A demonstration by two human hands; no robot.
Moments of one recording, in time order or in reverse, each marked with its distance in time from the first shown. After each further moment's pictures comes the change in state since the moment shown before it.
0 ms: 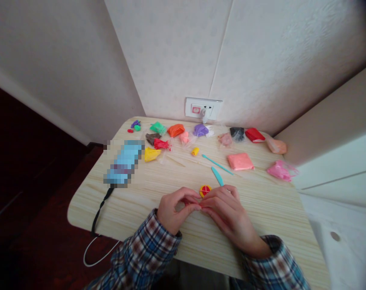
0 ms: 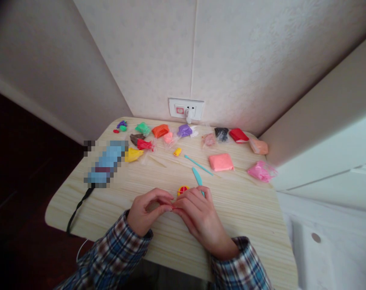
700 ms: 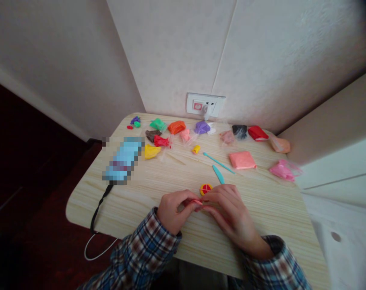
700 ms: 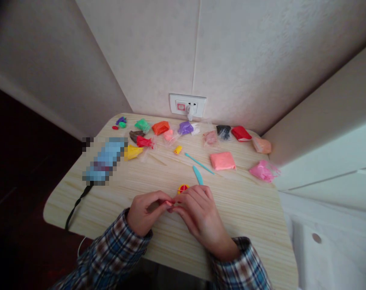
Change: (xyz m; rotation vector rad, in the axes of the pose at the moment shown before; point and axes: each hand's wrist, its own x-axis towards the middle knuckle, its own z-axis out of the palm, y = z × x) left_hand 0.000 0.001 0.001 0.245 -0.021 0.107; right_hand -0.001 0.002 -0.001 0.016 -0.028 0.047
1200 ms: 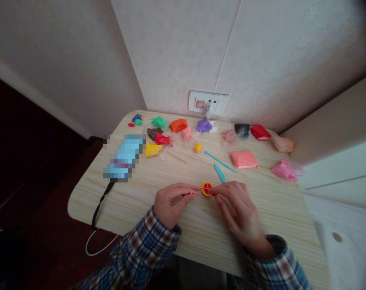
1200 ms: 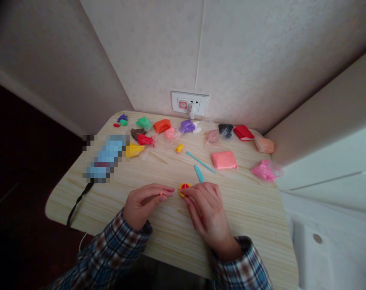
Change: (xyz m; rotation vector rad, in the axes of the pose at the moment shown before) left_hand 0.001 -0.002 -0.007 -0.174 0.135 -0.012; right_hand -0.004 0.002 -0.003 -0.097 0.116 0.036
